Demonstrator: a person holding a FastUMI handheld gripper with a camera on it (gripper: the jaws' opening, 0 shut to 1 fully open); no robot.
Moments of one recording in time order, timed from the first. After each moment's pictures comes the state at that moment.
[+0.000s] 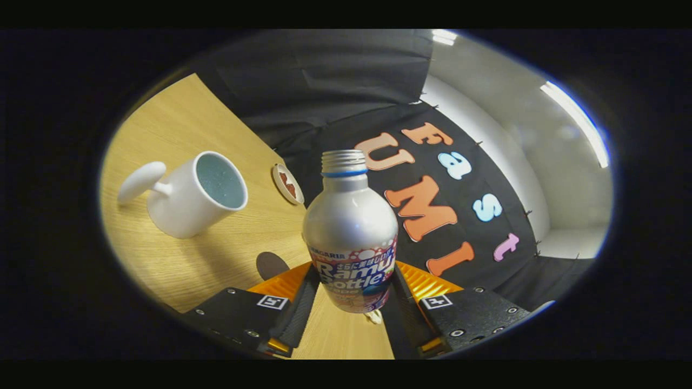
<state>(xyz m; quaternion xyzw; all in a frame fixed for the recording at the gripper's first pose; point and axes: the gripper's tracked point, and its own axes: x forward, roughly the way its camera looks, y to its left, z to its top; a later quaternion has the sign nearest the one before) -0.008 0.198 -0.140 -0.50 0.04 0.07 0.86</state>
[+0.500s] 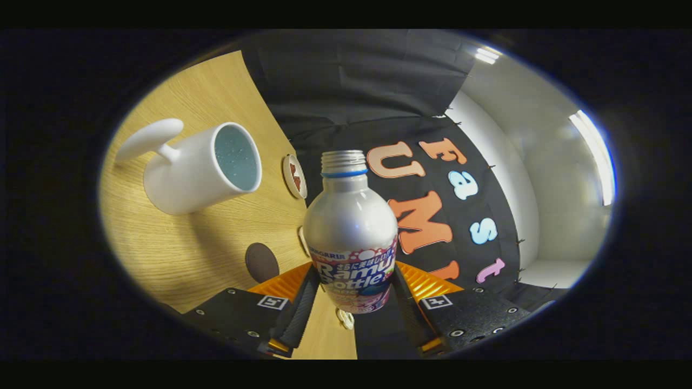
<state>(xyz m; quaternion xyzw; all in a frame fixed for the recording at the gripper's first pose) 0.005 0.202 -0.146 -0.58 0.01 0.08 0.81</state>
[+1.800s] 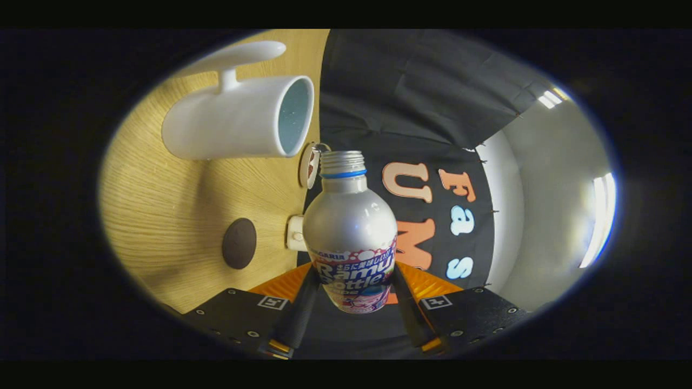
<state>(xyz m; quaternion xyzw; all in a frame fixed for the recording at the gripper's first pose) 0.021 0.204 -0.142 -0.70 -0.03 0.09 0.70</state>
